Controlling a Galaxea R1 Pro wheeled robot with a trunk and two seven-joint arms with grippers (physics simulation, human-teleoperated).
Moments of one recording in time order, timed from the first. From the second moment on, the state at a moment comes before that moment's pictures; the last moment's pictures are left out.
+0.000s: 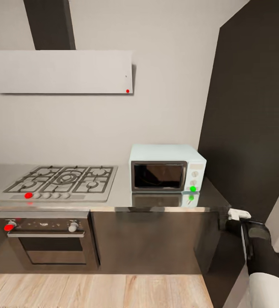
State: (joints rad) left arm -0.20 -0.05 -0.54 0.00 0.89 -0.07 0.08; right arm -0.58 -0.05 -0.54 -1.12 0.46 0.73 0.44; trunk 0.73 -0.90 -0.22
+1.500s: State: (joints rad) left arm -0.20 0.00 -0.55 -0.01 0.87 -0.10 0.08; right arm -0.11 -0.01 -0.54 0.03 0.48 -0.14 0.10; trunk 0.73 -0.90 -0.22
